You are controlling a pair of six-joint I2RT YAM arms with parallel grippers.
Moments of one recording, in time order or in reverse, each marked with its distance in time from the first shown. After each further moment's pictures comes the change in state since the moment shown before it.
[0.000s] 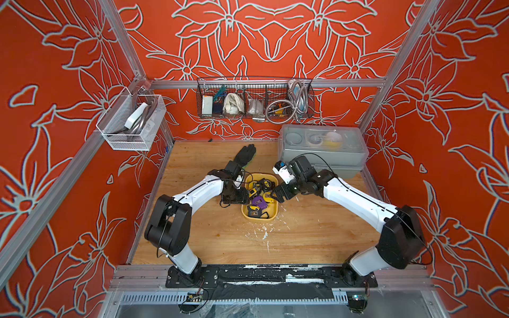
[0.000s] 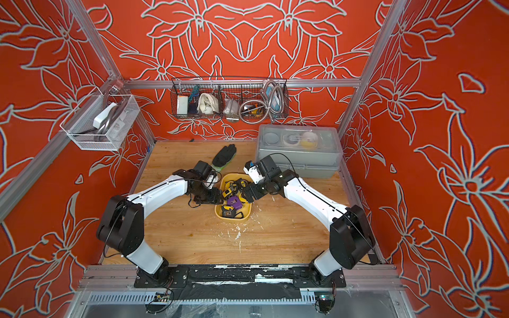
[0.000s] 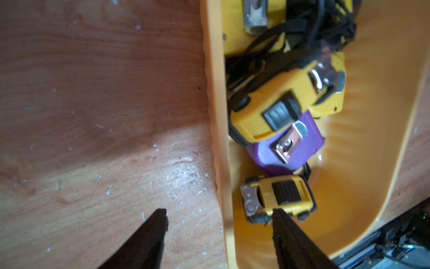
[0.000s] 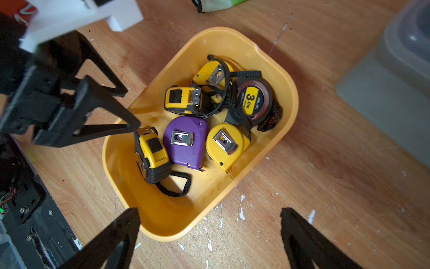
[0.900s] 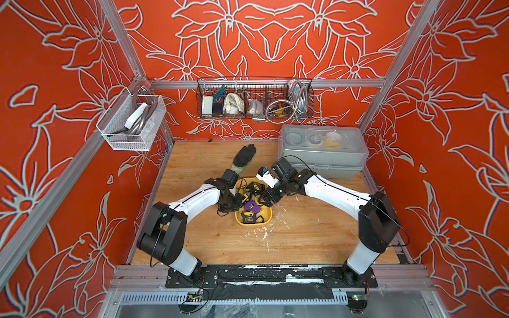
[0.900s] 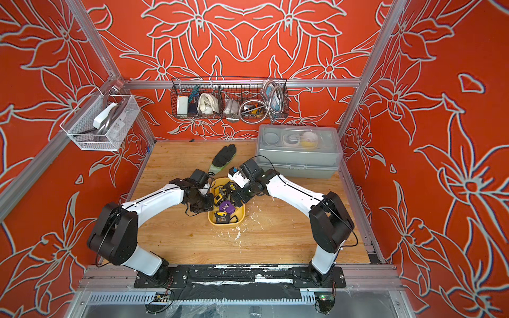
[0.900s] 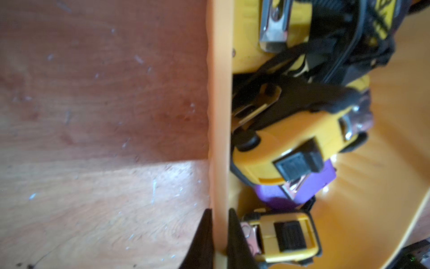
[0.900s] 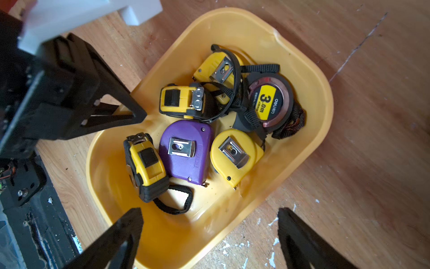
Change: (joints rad) left arm -0.005 -0.150 -0.201 0.046 -0.063 -0.256; right arm 0.111 0.189 0.100 0.029 -0.045 -0.063
